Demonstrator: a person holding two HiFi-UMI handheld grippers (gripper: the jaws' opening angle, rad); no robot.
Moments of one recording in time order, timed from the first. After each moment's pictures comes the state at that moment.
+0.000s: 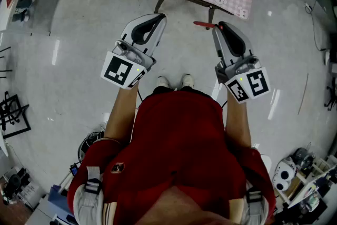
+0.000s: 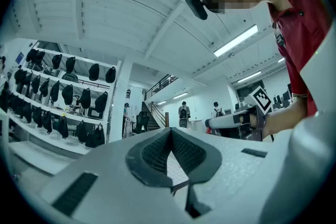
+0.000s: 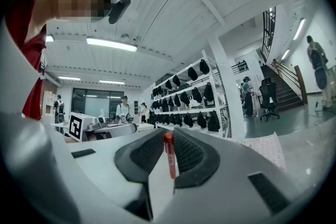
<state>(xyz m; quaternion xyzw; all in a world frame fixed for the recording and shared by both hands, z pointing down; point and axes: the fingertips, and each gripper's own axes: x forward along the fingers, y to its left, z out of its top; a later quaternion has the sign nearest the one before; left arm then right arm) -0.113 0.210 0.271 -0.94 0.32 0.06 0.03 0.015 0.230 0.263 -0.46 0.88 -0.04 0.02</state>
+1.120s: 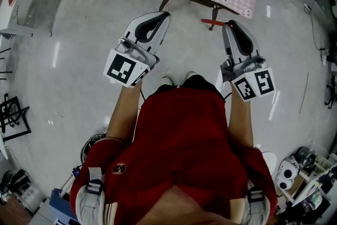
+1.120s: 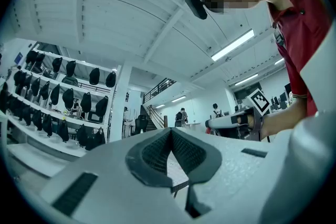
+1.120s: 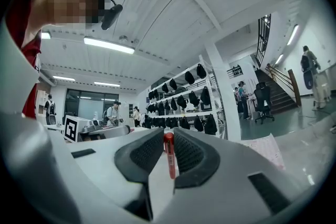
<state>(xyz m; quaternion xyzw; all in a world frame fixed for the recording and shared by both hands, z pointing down) -0.158 0.231 0.264 -0.95 0.31 0.08 0.05 -0.013 0.249 0.255 -0.49 0.87 -0.04 0.04</state>
